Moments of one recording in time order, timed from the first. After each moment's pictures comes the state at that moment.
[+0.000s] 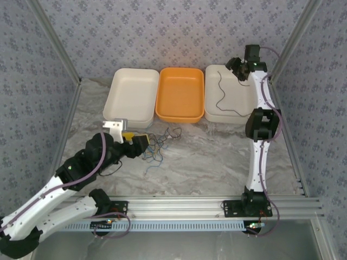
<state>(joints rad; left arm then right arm) -0.87 0.68 0.86 -0.58 -0.20 -0.62 -0.04 2.47 2.53 -0.80 -0.19 0.63</state>
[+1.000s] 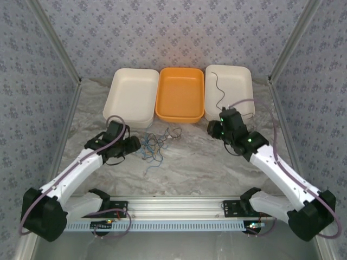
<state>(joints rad) -0.45 1.08 0.72 -0.66 0.02 -0.78 0.53 1.01 0.88 -0.61 0.17 0.67</state>
